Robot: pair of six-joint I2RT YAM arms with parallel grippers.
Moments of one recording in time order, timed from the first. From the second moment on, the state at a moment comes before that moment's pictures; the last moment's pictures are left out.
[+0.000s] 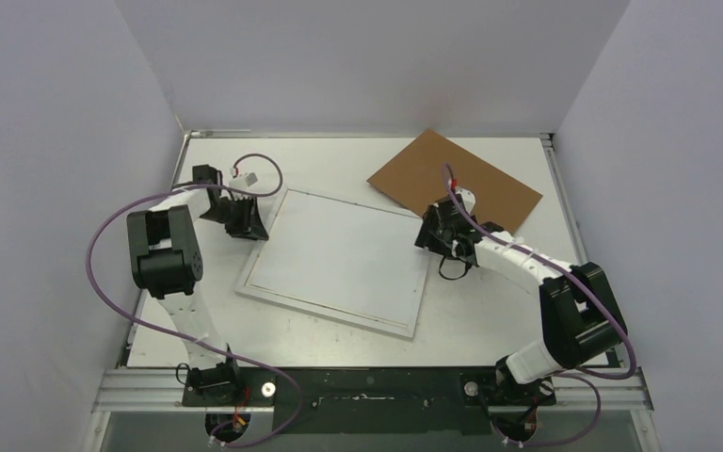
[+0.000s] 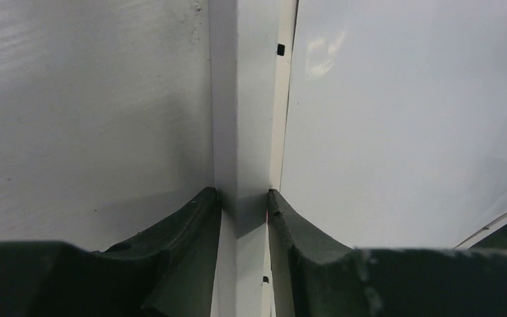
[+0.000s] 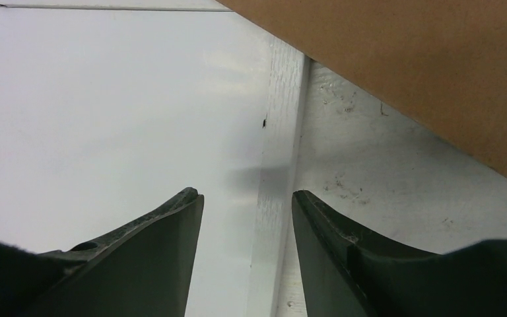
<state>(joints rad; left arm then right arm) 0.16 1.99 1.34 -0.67 0.60 0.18 0.43 1.50 0.87 -0.26 0.11 0.65</state>
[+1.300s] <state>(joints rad) 0.18 1.95 1.34 -0.78 0.69 0.23 -0.33 1.28 0.44 0.07 -0.18 0.95</state>
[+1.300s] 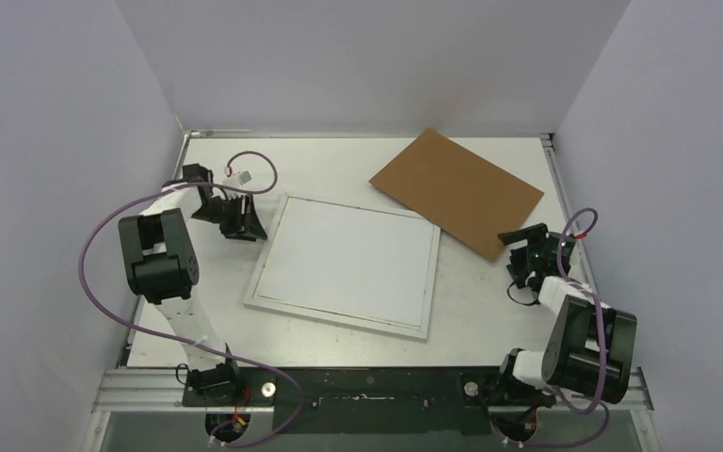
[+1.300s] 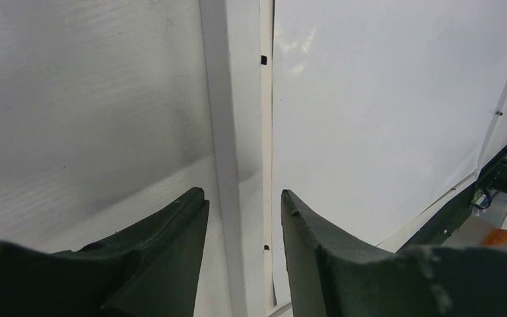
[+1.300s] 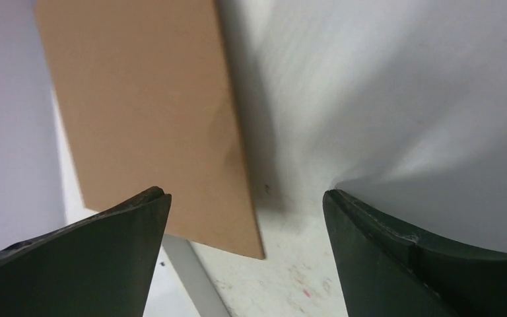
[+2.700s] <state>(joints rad) 0.07 2.15 2.05 -1.00 0.62 0.60 -0.27 1.34 0.61 0.61 -0.40 1.25</state>
